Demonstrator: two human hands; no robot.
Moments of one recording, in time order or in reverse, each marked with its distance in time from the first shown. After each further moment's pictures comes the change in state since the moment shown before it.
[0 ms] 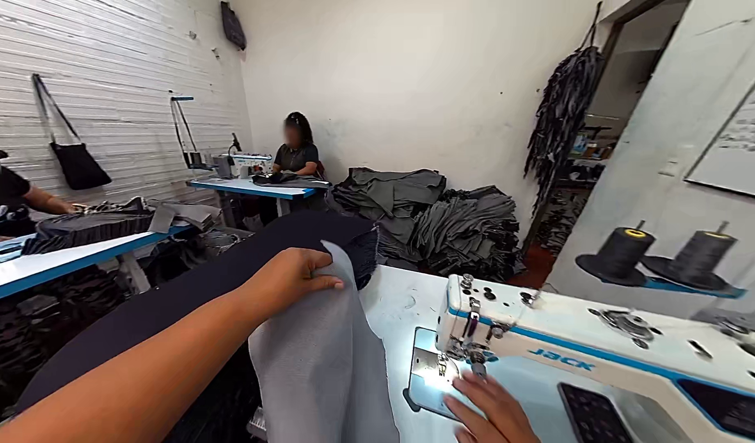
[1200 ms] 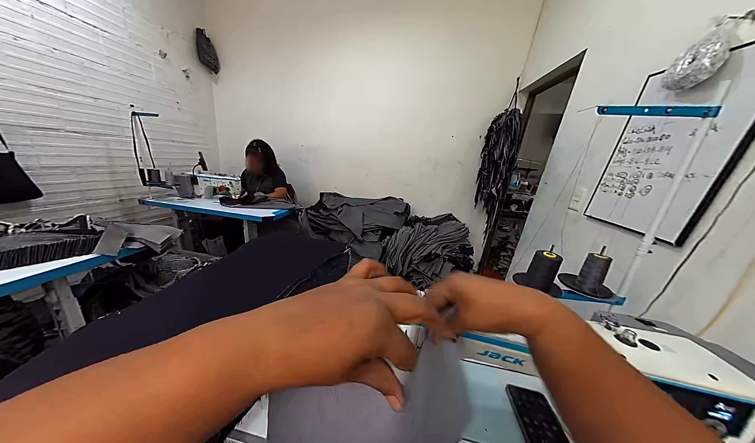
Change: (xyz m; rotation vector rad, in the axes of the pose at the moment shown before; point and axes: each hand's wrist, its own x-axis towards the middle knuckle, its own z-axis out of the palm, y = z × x) left_hand 0.012 0.127 -0.043 -0.042 -0.156 0.869; right_hand 0.193 -0.028 -0.121 0.053 -0.717 0.061
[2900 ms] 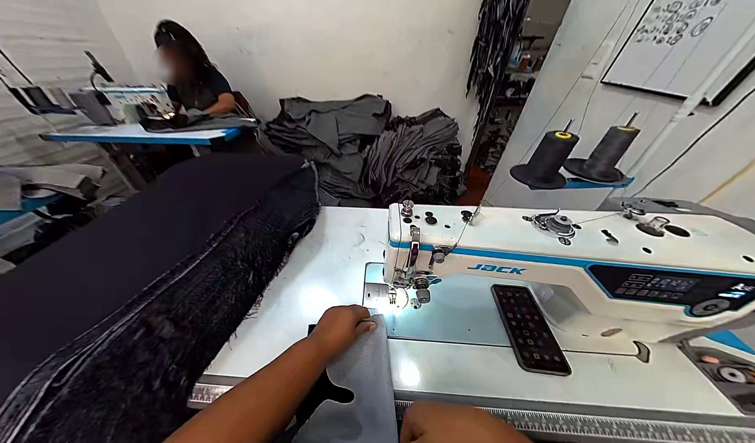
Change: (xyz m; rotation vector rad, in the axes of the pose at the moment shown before) left_hand -0.046 -0.066 0.305 -0.547 -0.524 -1.017; right_hand -0.066 0.067 0.258 0.602 -0.586 0.327
